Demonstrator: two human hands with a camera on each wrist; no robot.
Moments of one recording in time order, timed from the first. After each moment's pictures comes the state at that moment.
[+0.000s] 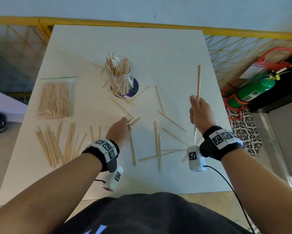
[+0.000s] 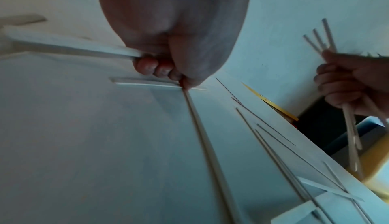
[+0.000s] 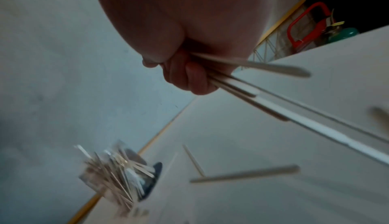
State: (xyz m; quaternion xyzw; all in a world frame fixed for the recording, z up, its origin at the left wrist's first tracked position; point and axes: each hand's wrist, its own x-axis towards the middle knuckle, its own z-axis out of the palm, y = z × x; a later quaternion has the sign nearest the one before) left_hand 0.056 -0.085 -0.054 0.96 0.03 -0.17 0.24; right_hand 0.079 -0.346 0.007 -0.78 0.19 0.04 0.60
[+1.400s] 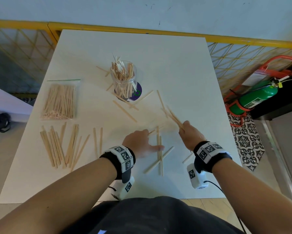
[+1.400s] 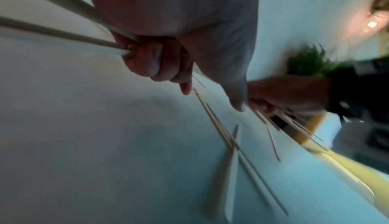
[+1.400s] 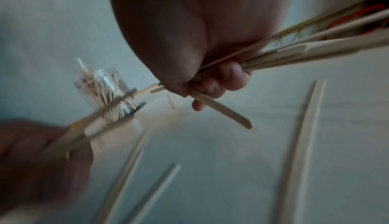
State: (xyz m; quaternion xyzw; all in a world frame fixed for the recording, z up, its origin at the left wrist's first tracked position) left_hand 0.038 -0.127 -0.044 0.94 -0.06 -0.27 0.20; right_hand 0.055 -0.337 -0.041 -0.95 0.08 0.21 0.20
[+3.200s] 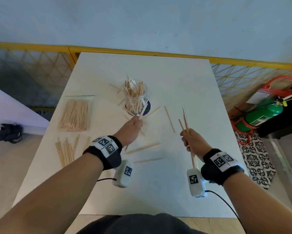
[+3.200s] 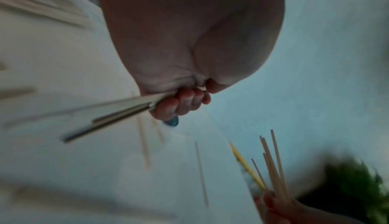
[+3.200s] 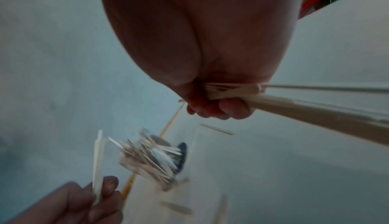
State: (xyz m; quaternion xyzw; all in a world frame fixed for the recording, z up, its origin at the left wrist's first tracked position) left_hand 0.092 -0.067 -0.002 0.81 0.03 -0.21 0.55; right_hand 0.066 -0.312 -0.005 -0.80 0.17 0.21 0.54
